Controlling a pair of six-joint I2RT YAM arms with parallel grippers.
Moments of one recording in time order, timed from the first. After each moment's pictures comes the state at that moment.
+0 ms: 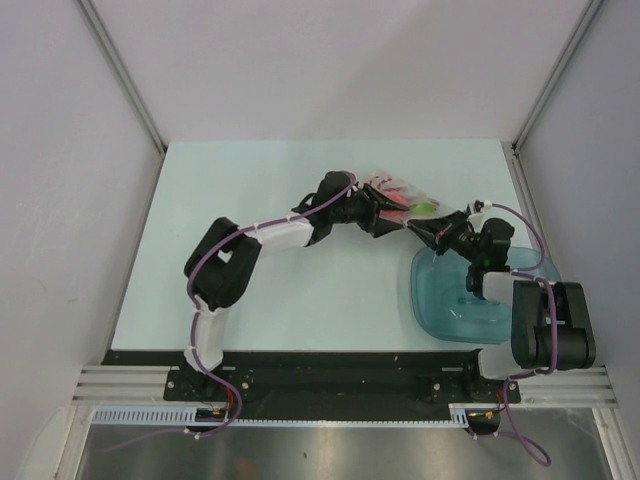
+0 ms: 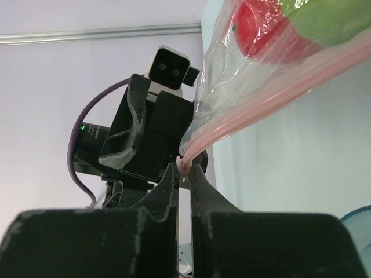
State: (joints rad) left arm -0.69 2.05 1.39 0.30 0.56 -1.74; right arm -0.05 1.45 0.46 0.85 -0.78 1.43
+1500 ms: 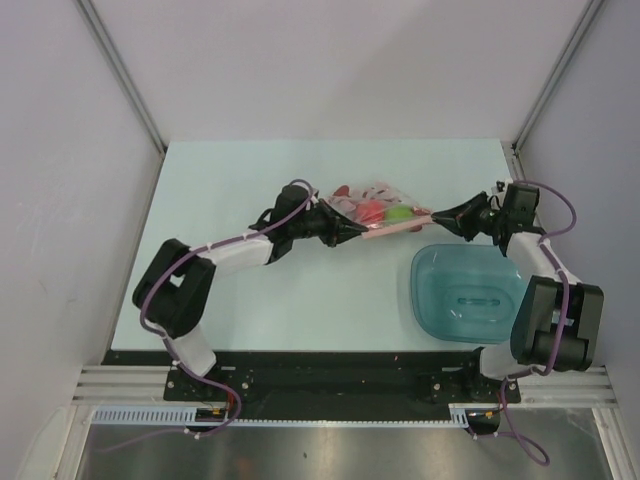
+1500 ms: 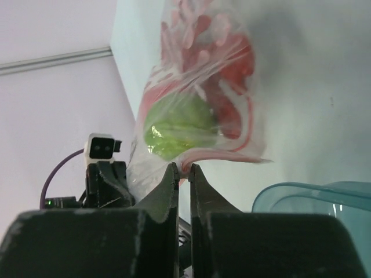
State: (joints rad) left arm -0.60 1.75 1.05 0.29 0.55 -1.60; right arm -0.21 1.44 0.88 -0.10 -0.74 0.93
